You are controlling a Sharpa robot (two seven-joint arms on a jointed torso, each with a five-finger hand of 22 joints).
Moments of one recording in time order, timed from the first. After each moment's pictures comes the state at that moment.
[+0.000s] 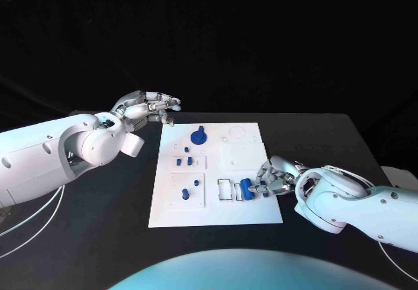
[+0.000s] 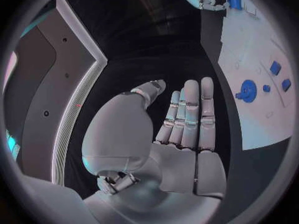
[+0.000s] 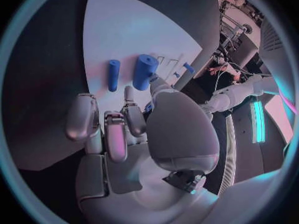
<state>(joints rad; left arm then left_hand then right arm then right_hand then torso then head) 1.20 -0.91 -0.02 1.48 -0.16 -0.09 0.23 1.28 -0.15 0.44 0.06 0.33 0.77 0.20 0.39 0.32 0.85 0.14 0.48 0.15 1.04 0.07 1.12 0.42 0.17 0.97 0.16 0.43 1.12 1.04 -1.00 -0.17 1.84 -1.32 -0.41 -0.51 1.24 -0.17 0.07 0.29 0.19 0.93 0.09 0.41 0.52 1.38 0.01 1.32 1.23 1.46 -0.05 1.54 1.31 0.10 1.41 0.06 1.16 1.30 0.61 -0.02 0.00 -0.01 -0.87</state>
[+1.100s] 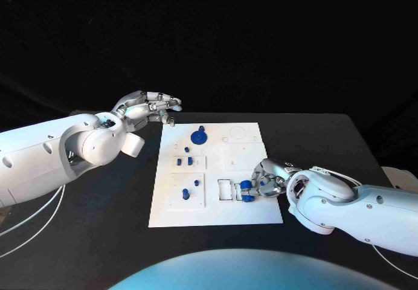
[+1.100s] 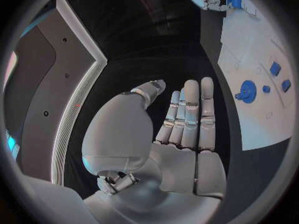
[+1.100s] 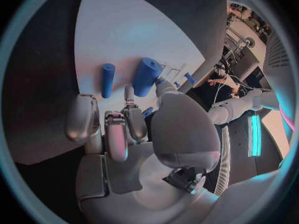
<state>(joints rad) 1.20 -0.91 -0.02 1.48 -0.16 -0.09 0.23 1.28 -0.15 0.43 0.06 0.33 0.77 0.20 0.39 0.32 0.85 0.14 0.49 0.15 1.04 0.07 1.12 0.42 0.17 0.97 0.16 0.43 1.12 1.03 -0.94 -0.17 1.82 -1.43 -0.37 -0.56 1.20 -0.17 0.04 0.29 0.22 0.95 0.08 0.41 0.54 1.40 0.00 1.35 1.27 1.47 -0.05 1.54 1.31 0.10 1.41 0.05 1.16 1.31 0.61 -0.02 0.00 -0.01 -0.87</state>
